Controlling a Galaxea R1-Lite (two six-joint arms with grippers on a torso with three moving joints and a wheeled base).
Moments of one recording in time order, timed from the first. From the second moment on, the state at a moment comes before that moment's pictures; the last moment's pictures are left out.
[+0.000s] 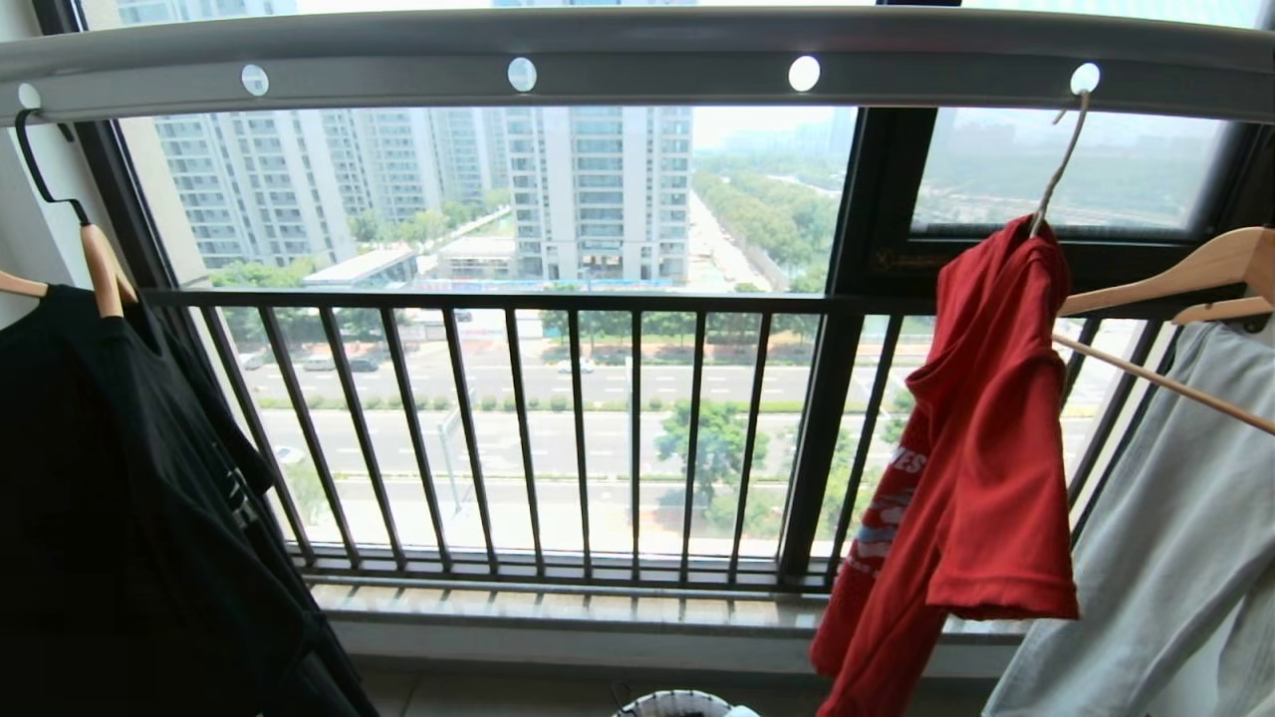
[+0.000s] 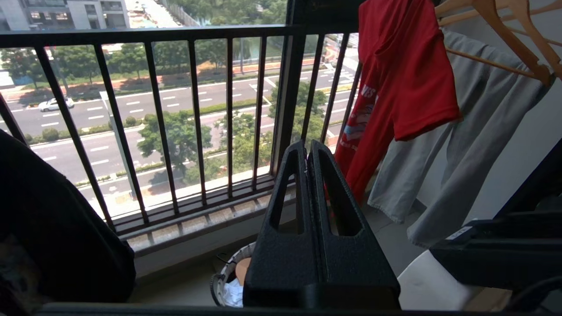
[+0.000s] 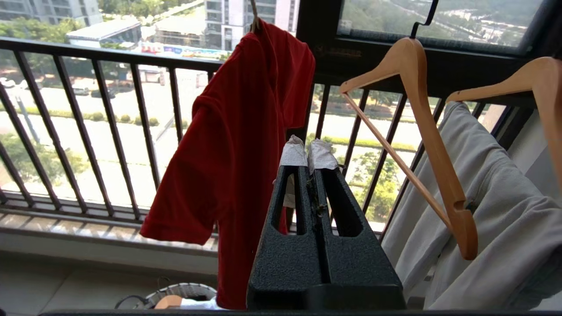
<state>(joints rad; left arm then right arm) -0.12 0.47 -0.88 0.37 -0.45 -0.15 0.17 0.56 -1.04 0.43 -0.17 -0.06</state>
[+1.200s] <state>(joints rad) -0.01 0.00 -0.07 0.11 -0.03 0.02 0.11 0.28 -0.32 0.17 -0.04 -0.07</state>
